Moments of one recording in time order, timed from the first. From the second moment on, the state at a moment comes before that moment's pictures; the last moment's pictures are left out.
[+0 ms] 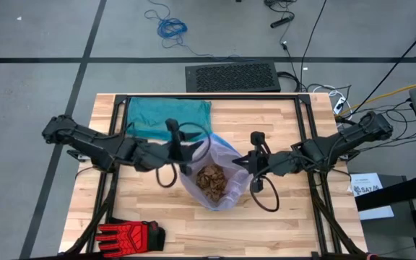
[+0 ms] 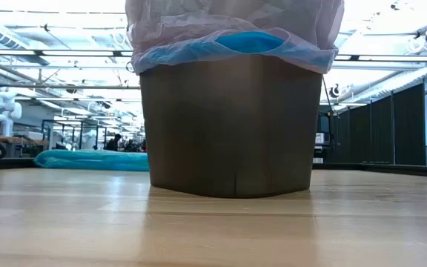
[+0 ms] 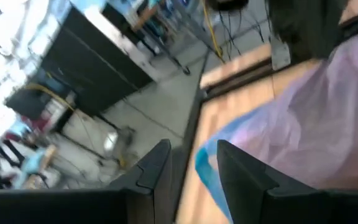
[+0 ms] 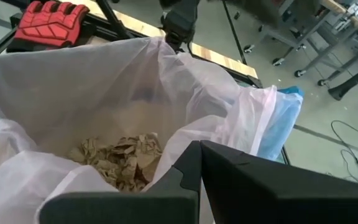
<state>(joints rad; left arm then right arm) -0.31 1.34 1.25 -0.24 -0.81 0.49 0.39 1.25 1.14 -0.39 0.53 -0.15</state>
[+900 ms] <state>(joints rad) 0.06 1.37 1.25 -0.36 -0.12 0.21 0.39 1.25 1.14 -0.39 0.52 -0.14</state>
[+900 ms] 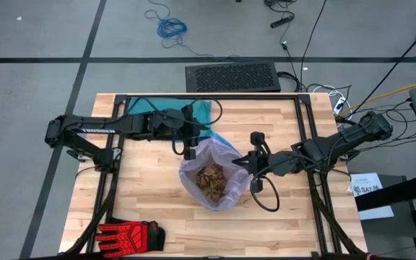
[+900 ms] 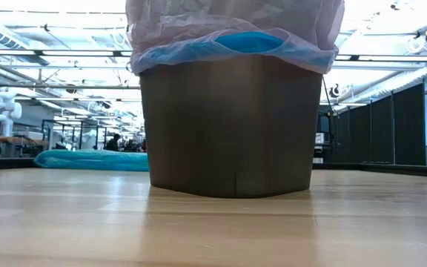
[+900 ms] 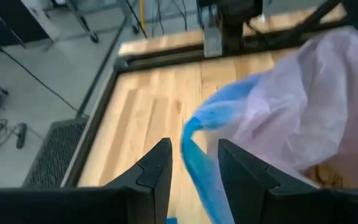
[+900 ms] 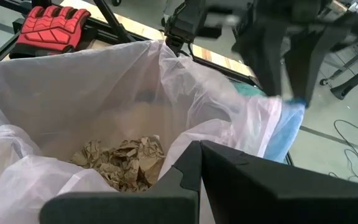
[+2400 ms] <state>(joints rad) -0.18 1.38 1.36 -0.40 -0.61 0.43 0.12 1.25 1.14 -0.44 0.44 0.01</state>
